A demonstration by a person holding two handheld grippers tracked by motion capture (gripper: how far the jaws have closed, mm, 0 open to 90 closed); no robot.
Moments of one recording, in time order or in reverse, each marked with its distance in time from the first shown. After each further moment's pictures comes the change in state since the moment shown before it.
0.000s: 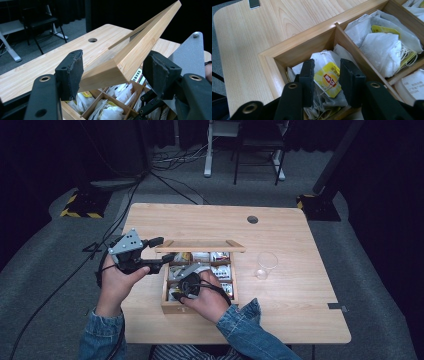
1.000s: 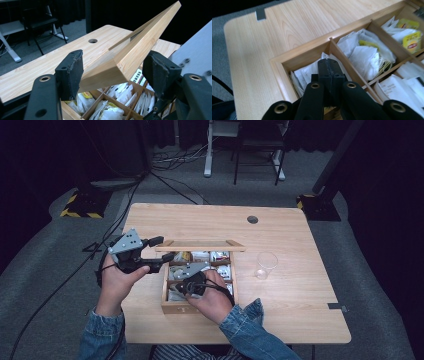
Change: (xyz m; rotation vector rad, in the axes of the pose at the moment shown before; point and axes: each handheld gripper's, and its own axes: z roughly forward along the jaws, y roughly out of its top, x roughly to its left) left arm 0.002 0.001 0.000 -0.006 0.000 0.001; right arm 0.001 0.003 -0.026 -0.074 -0.020 -0.035
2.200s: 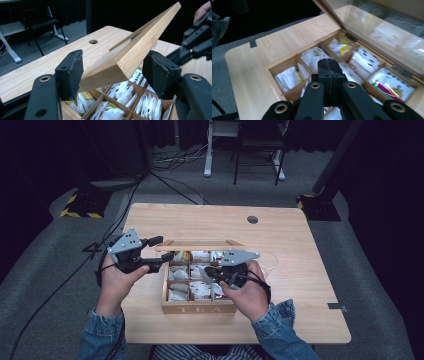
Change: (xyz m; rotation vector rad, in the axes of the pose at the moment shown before) left arm 0.000 -0.001 -0.001 -0.006 0.003 -0.004; right arm -0.031 -0.013 -0.104 -0.189 -0.121 0.084
